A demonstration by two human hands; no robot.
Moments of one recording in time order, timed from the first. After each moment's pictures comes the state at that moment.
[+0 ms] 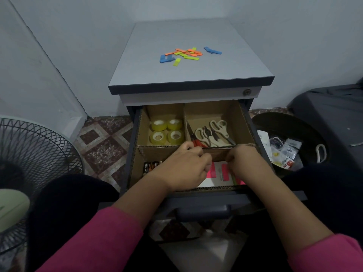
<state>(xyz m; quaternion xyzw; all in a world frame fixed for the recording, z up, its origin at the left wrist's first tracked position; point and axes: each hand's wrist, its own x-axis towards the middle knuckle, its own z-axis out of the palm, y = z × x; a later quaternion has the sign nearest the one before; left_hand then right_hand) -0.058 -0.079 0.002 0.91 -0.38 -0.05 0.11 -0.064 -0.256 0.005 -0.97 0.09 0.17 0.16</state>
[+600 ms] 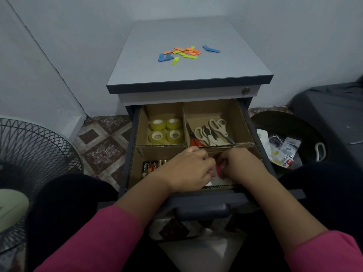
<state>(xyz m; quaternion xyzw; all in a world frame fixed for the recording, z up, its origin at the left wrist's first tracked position) -0.060 -0.085 0.003 0.90 -0.41 -0.10 0.11 -0.065 -0.253 -0.007 -0.97 0.02 0.18 0.16</state>
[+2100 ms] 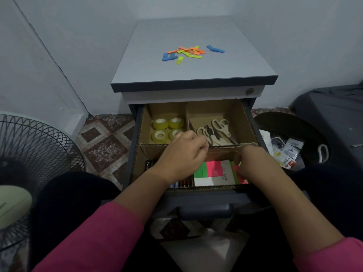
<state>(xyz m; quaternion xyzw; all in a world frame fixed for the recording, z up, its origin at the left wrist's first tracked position) -0.048 -0.072 -0.001 0.92 -0.26 -0.01 0.31 -0.073 -0.262 0.006 -0.97 0.11 0.14 0.14</state>
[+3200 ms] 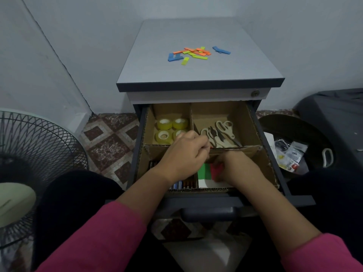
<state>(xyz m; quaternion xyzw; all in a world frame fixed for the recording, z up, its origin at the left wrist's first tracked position) -0.045 -0.067 -0.002 0.91 -0.24 -0.02 0.33 -0.067 -0.230 -0.010 -0.97 0.01 0.15 0.17</state>
